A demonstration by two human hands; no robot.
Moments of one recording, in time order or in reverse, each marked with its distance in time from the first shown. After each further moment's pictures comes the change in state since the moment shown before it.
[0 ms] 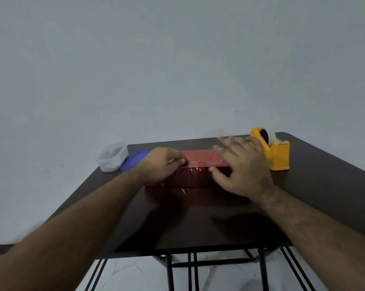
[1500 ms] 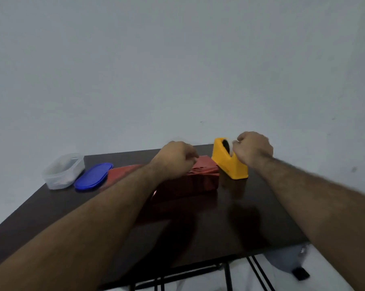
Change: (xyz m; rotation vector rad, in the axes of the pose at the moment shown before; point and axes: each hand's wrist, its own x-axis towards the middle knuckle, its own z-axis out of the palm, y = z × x) left_hand 0.086 0.103 0.024 -0.053 0.049 0.043; right_hand 0.045 0.123 -0.032 -0.153 -0.355 0.920
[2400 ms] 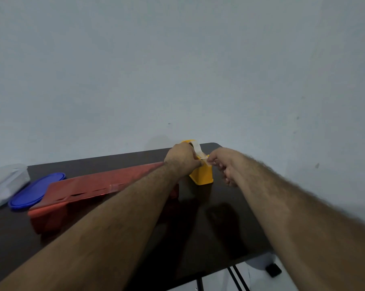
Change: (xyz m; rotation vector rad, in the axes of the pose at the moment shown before) left_hand 0.124 0.074 0.101 -0.027 -0.044 -0.211; right_hand 0.017 0.049 -0.009 0.725 -0.571 0.650
